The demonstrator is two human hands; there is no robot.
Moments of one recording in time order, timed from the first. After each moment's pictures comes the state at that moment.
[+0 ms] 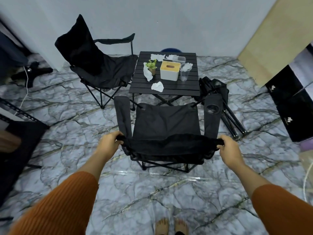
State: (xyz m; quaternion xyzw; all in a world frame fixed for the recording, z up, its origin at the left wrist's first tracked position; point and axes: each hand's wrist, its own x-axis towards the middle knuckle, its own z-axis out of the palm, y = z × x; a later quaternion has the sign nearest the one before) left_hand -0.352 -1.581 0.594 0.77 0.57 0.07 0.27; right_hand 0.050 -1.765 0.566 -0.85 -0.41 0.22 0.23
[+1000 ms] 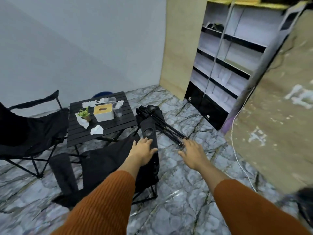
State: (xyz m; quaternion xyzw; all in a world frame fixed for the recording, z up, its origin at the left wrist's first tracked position) left_hand -0.035 -1.684 0.682 0.93 0.28 -0.11 0.19; right_hand 0.097 -1.870 0.673 -0.91 -0.36 0.15 0.11
